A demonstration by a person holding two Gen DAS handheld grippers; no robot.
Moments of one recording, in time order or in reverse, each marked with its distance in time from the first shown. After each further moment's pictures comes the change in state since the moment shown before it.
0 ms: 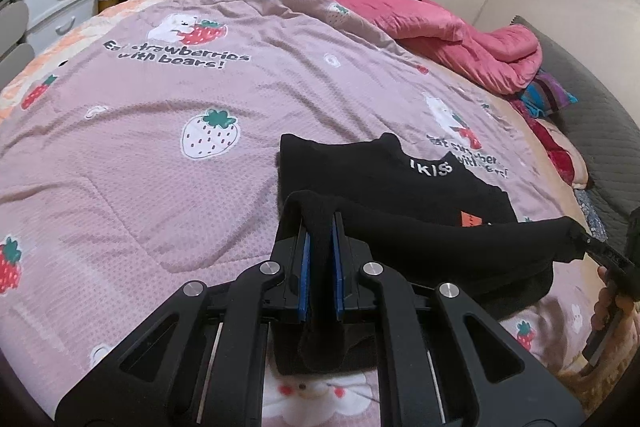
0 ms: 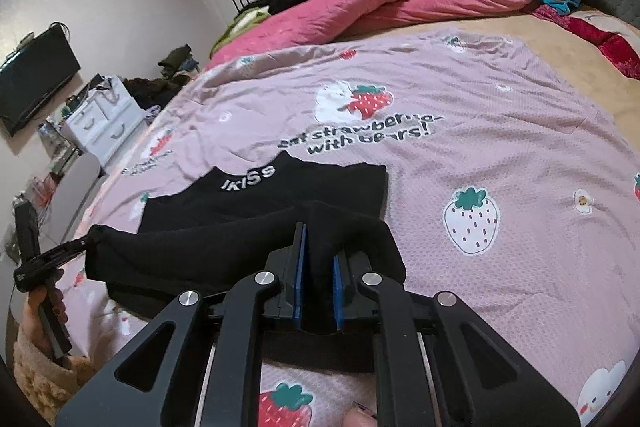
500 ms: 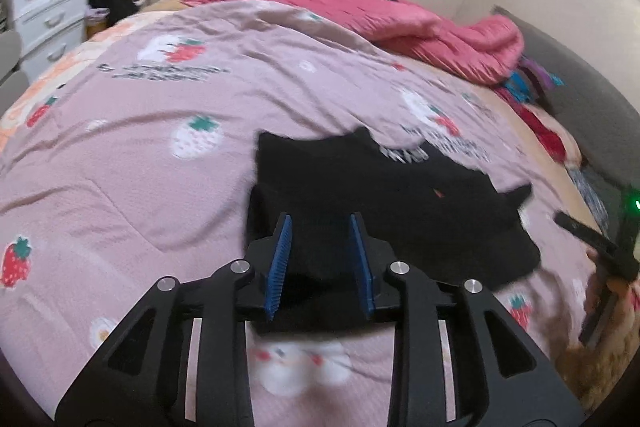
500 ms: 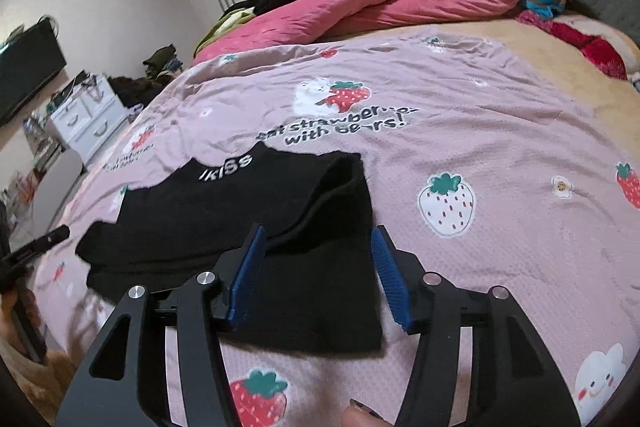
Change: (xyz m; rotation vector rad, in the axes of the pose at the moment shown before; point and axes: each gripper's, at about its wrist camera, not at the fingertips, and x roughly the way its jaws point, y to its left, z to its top) left arm -0.031 -0.034 -0.027 0.106 -0.026 -0.030; right arm -0.012 0.001 -0.031 -0.051 -0.023 -0.061
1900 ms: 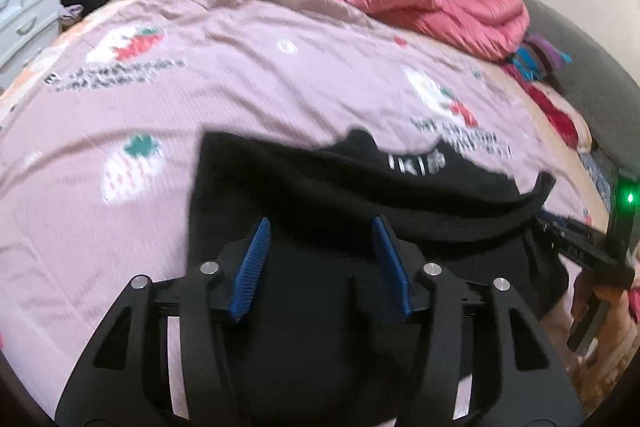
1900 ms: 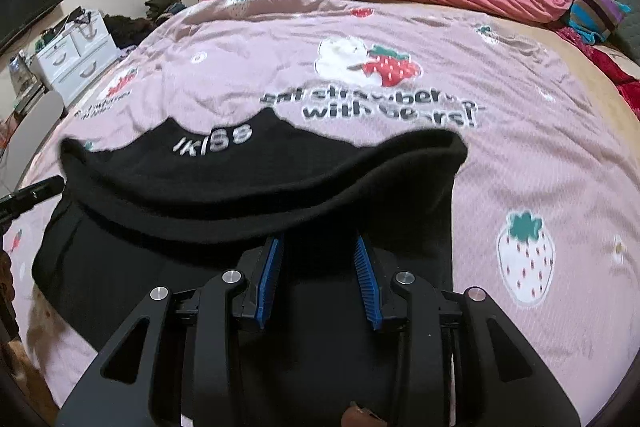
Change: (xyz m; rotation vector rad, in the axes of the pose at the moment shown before) left arm 0.094 -0.007 0.052 0.018 0.065 0.015; right arm 0.120 0.031 0.041 -0.122 0.123 -0.063
